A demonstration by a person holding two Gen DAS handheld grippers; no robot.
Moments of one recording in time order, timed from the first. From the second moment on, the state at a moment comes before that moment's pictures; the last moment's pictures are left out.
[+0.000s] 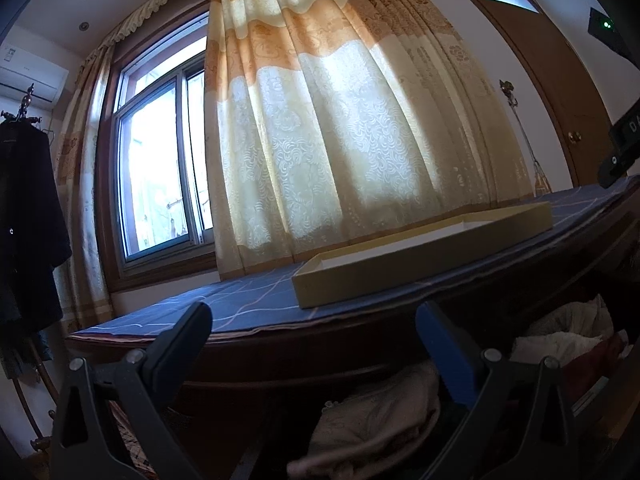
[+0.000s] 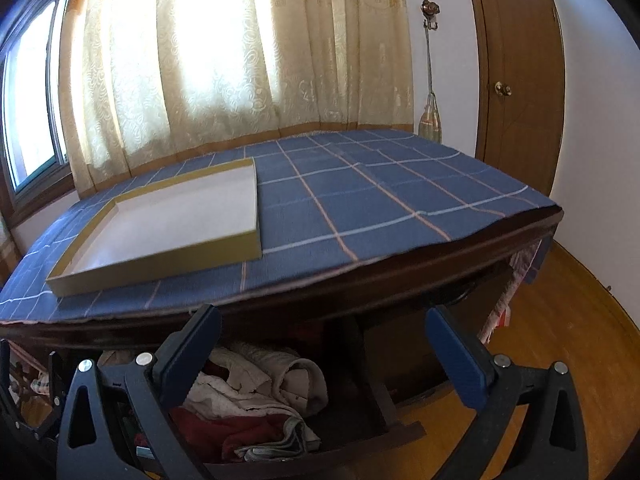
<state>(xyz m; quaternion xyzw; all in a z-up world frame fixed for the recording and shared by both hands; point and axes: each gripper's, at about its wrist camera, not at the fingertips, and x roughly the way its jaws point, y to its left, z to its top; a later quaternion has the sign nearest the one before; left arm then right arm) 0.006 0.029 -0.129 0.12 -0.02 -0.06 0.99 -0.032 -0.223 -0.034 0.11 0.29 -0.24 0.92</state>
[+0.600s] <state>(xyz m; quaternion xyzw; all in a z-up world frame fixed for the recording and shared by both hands) -0.041 0.041 -0.128 0.14 0.02 -0.08 0.99 -0.074 -0.219 -0.050 0.14 0.32 -0.21 0.91</state>
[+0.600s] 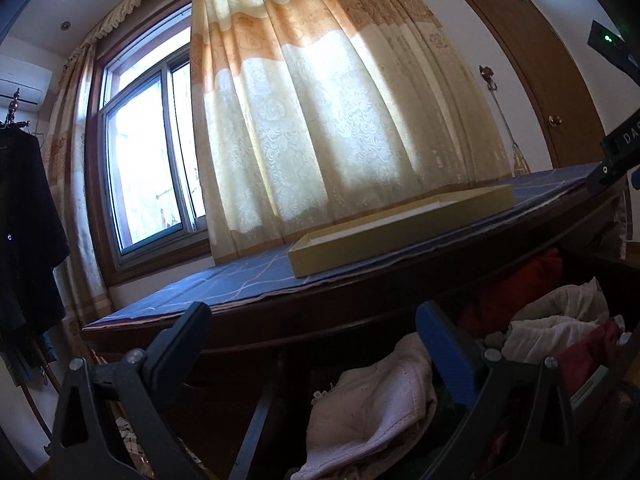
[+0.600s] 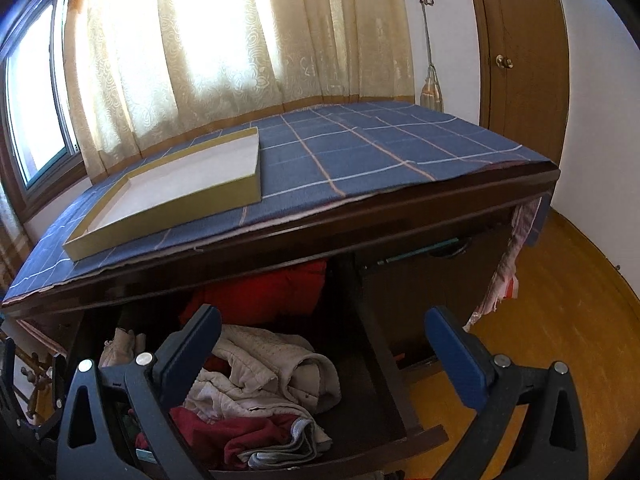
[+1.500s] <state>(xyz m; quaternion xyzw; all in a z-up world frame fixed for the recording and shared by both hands) -0.047 0.034 -0.128 0.17 0.08 -0.11 0.98 -0.091 -0.221 -0.057 0.15 0.33 -0.20 0.91</state>
